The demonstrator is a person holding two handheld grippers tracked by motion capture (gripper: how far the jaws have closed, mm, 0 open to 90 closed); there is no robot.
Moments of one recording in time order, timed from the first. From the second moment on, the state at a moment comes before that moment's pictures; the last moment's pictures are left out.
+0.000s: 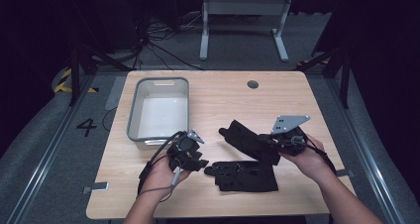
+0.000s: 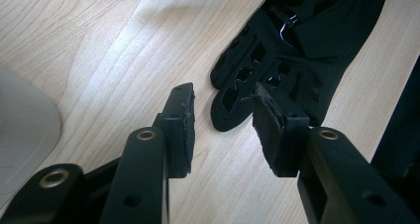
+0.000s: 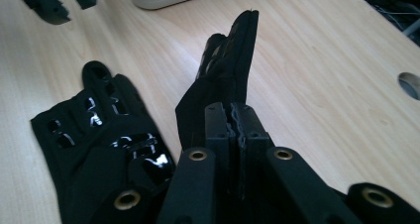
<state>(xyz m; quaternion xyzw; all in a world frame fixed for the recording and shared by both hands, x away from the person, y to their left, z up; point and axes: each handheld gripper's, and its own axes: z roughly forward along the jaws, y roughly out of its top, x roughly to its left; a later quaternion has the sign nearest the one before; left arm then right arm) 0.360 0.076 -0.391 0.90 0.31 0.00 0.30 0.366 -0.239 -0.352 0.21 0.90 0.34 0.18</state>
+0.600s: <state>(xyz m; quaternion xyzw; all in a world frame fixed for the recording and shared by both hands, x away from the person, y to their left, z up) 0.359 0.075 -0.389 0.90 0.31 0.00 0.30 0.316 -0.218 -0.376 0.15 0.92 0.33 0.18</state>
